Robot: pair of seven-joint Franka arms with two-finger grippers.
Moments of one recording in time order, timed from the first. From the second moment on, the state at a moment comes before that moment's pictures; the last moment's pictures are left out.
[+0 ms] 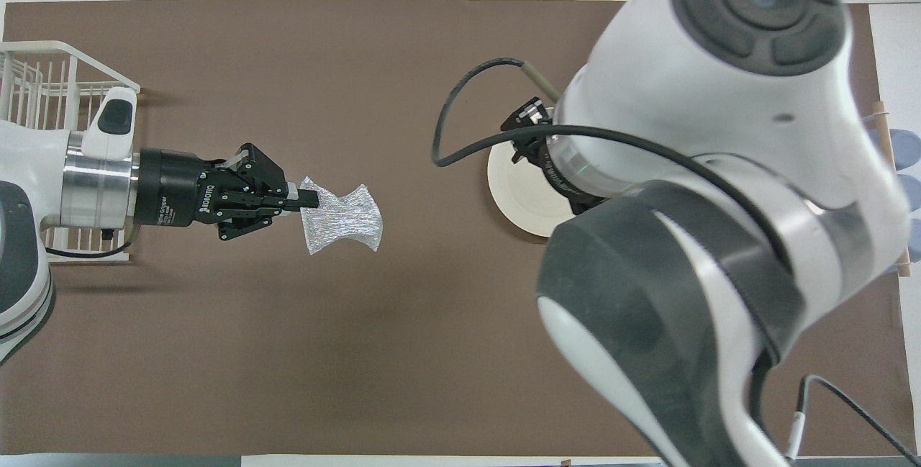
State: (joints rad) left arm -0.15 -0.10 0.00 -2.02 -0.93 1.83 -0.36; right arm 0.37 0.21 0.07 -1.31 0.09 1.50 1.34
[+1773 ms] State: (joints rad) left arm -0.20 0.19 -0.02 -1.76 0.97 1.70 -0.52; right arm 0.10 0.00 -0.10 -1.42 -0.03 1.37 -0.01
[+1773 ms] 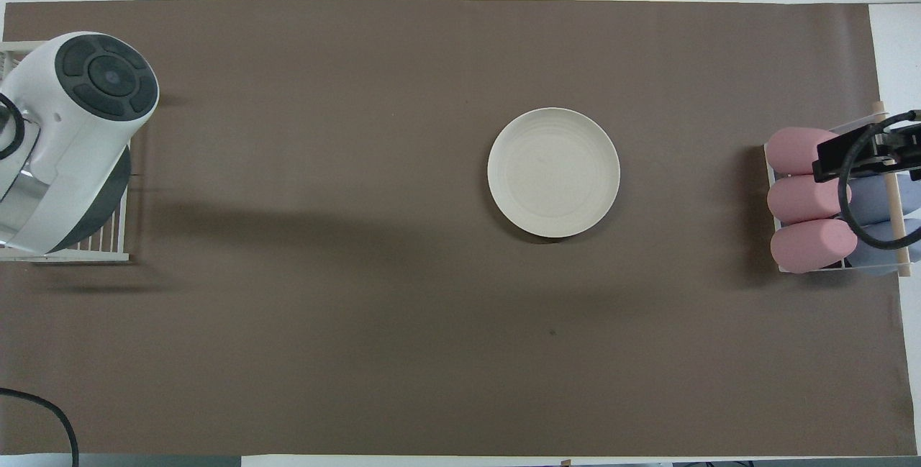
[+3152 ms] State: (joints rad) left arm -0.21 0.33 -0.02 -1.76 1.06 1.71 -0.77; right arm 0.08 -0.03 -0.15 -1.62 -0.01 1.49 -0.11
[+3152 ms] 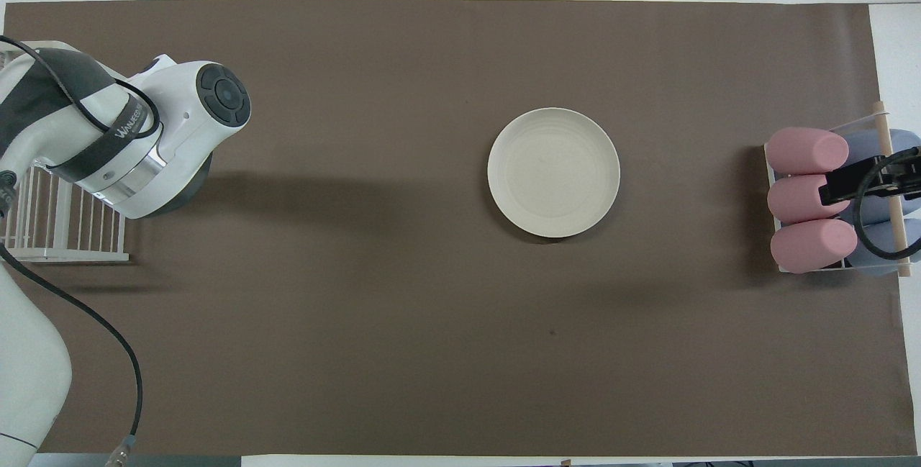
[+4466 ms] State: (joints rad) left arm -0.06 -0.06 -0.01 -1.63 0.07 1.54 -0.23; right arm 0.08 -0.03 -0.15 -1.62 -0.01 1.48 -0.08
